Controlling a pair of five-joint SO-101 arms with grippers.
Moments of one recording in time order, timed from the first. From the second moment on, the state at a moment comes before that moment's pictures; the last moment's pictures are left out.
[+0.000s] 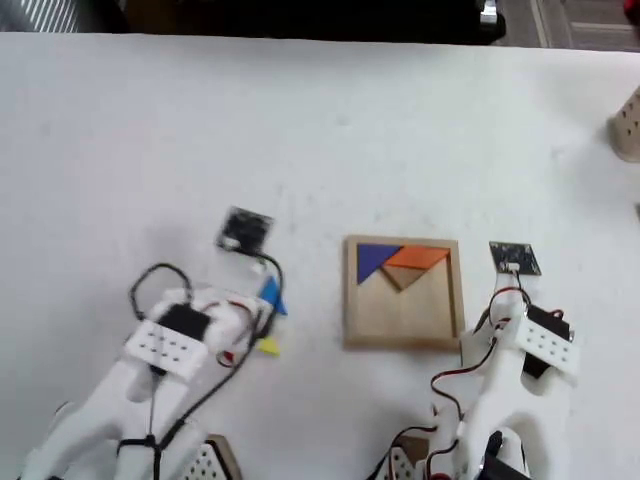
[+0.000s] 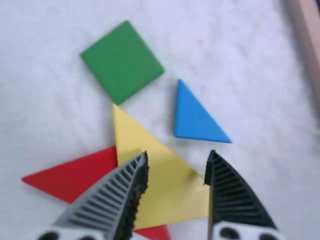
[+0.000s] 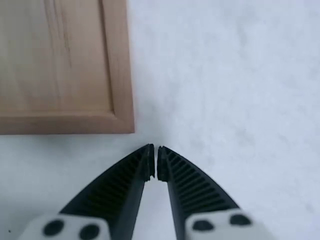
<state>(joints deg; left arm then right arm) 14.9 -40.1 74.5 42.2 2.5 26.9 -33.0 67.5 58.5 31.1</state>
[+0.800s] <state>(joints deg) 23.8 -40.6 68.9 42.8 8.7 24.6 -33.0 68.0 58.5 31.1</state>
